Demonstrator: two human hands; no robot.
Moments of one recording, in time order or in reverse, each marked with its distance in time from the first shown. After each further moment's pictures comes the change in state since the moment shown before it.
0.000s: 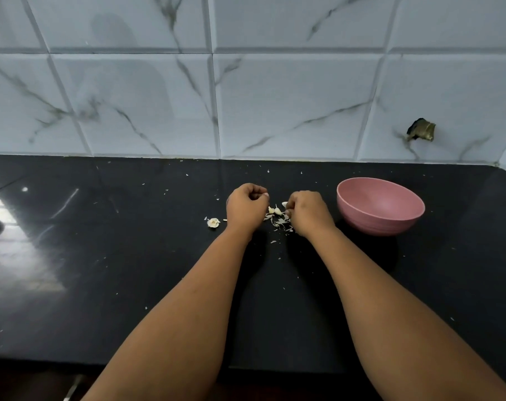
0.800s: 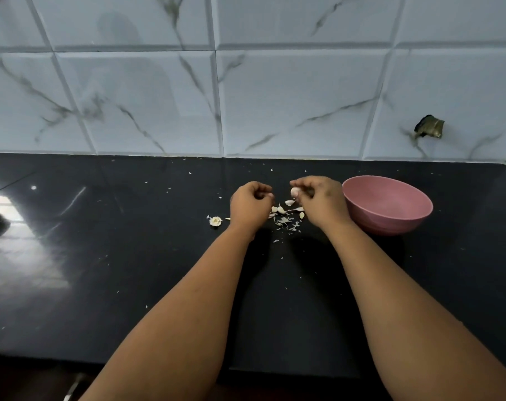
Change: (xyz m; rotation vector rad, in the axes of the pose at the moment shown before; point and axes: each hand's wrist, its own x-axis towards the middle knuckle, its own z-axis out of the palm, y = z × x) left_hand 0.002 -0.002 0.003 0.025 -0.040 0.006; right_hand 0.002 0.009 -0.012 0.415 0.194 -0.084
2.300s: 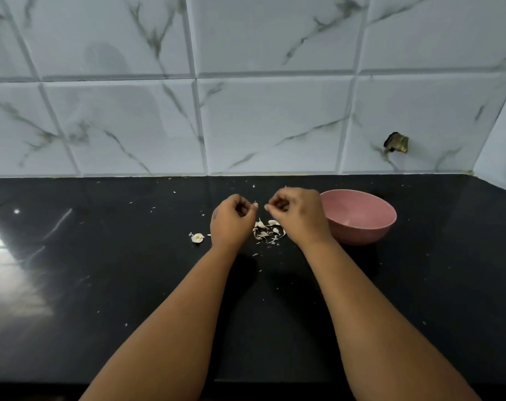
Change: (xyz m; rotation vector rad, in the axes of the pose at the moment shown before) left_hand -0.012 0.009 0.004 0.278 0.114 0.216; right_hand -0.014 -0.032 -0.031 -0.143 0.072 -0.223
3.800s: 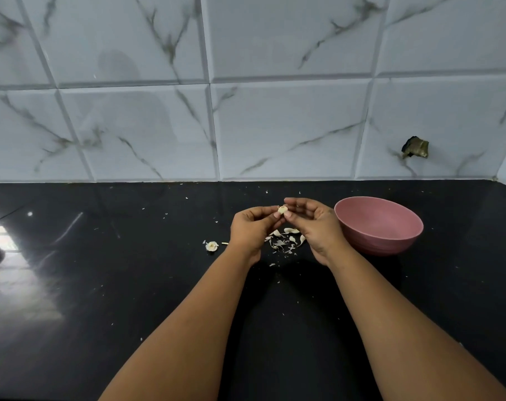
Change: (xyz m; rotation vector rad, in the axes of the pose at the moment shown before) left_hand 0.002 0.006 0.002 -0.942 -0.276 -0.328; right_hand -0.005 0.021 0.033 0.958 -0.056 0.518
